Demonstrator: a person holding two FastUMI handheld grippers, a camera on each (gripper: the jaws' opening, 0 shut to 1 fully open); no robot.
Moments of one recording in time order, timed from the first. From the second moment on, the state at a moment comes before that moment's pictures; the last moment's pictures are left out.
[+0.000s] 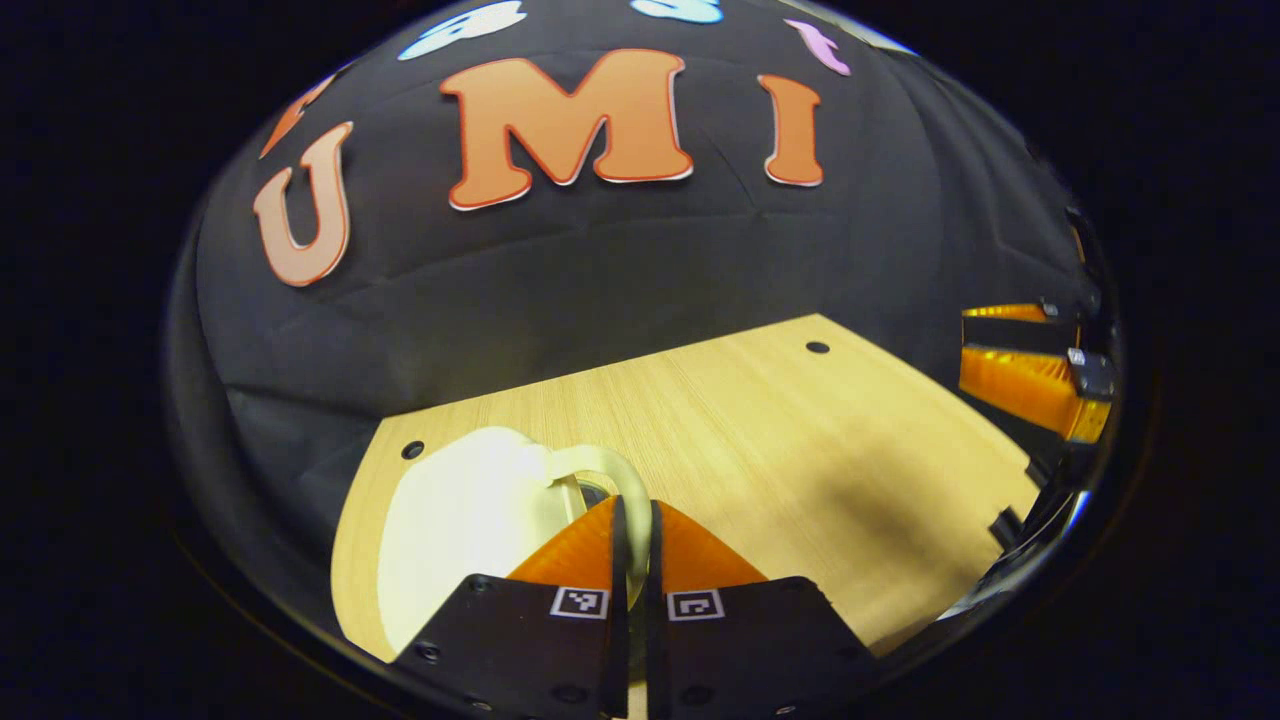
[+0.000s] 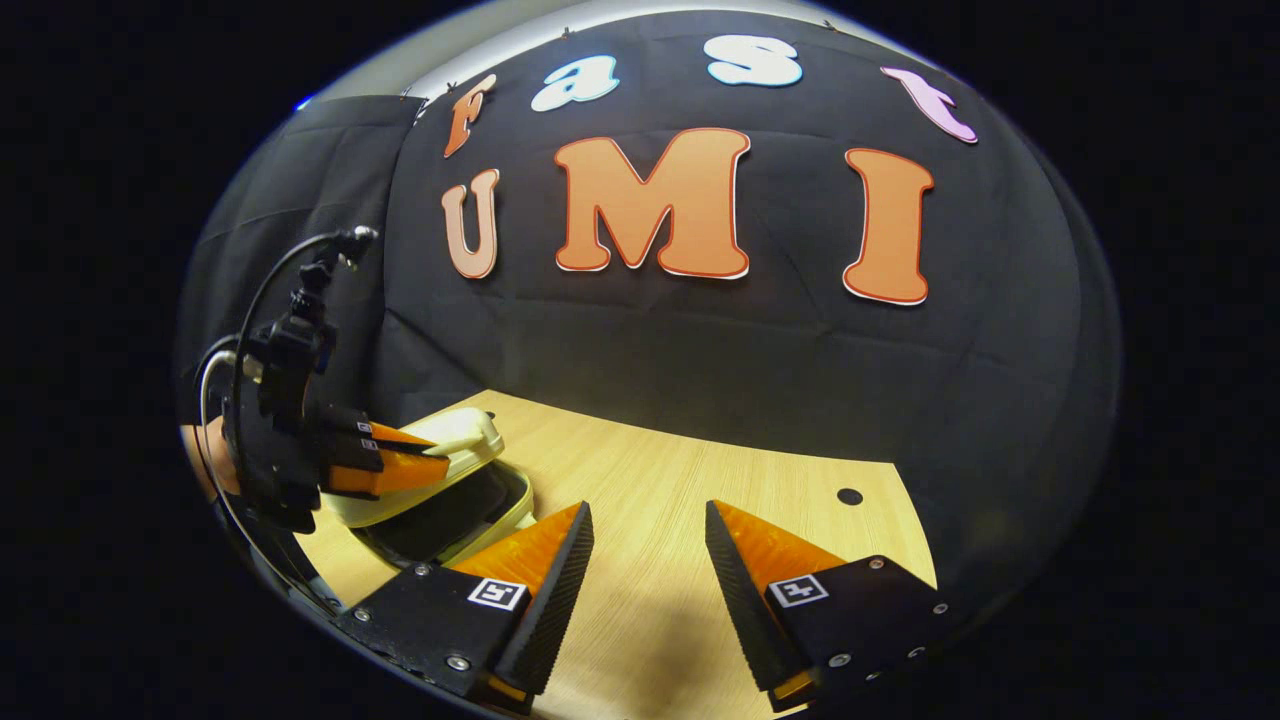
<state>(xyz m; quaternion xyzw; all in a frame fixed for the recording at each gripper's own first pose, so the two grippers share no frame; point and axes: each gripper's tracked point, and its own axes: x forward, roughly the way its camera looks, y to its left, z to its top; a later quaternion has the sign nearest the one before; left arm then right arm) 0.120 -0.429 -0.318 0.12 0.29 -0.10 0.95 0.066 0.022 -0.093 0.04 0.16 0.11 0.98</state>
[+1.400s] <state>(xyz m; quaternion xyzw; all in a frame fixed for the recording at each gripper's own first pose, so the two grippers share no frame) 0.086 -0.518 -0.153 0.00 0.02 0.00 1.00 0.058 -0.041 -0.011 0.01 -0.01 0.02 1.00</state>
